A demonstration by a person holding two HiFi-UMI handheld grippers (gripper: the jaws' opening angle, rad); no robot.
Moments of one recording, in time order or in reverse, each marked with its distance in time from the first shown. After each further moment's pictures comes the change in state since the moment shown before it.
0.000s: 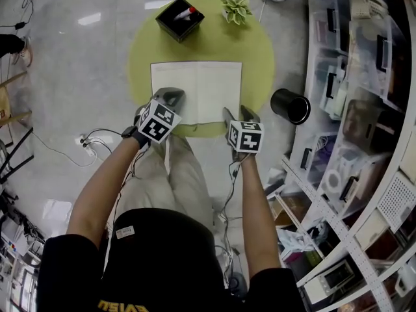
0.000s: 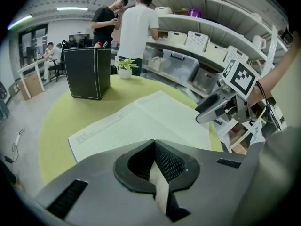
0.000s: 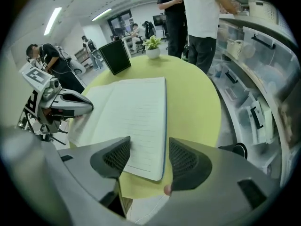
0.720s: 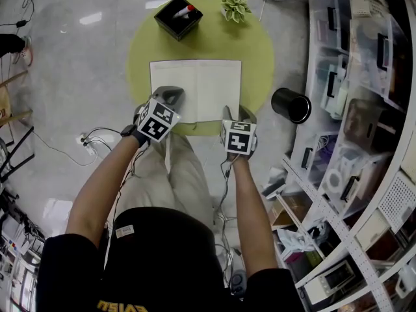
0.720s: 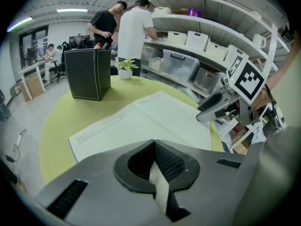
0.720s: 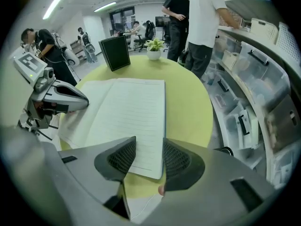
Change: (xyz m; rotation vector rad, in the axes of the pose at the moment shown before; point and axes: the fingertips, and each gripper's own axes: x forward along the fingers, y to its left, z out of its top) left arm 0.002 0.000 -0.001 0.005 -0.003 0.015; right arm -0.004 0.001 0.002 -0.055 0.001 -0.146
